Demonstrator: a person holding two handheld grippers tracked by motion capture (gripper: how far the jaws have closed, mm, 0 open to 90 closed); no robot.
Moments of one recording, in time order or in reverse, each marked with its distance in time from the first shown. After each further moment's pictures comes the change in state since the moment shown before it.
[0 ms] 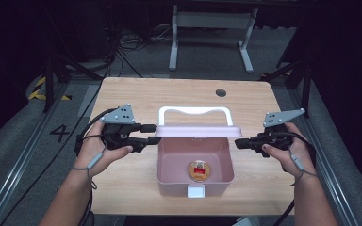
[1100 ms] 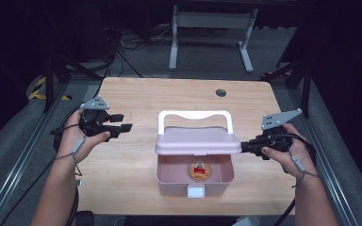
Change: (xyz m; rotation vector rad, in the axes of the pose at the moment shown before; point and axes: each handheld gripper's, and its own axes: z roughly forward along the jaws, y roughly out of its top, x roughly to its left) left arm 0.079 -0.046 -0.027 0.100 0.275 -0.204; right arm 0.007 0.000 0.003 0.069 0.058 -0.030
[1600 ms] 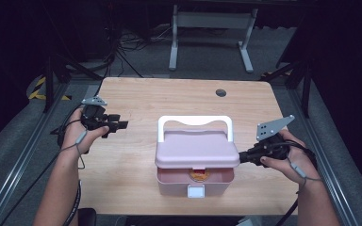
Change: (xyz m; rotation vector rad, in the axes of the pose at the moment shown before) left arm 0.037 -0.017 0.026 0.038 -0.009 -0.118; right arm 0.012 -0.005 0.006 0.109 0.029 -0.081
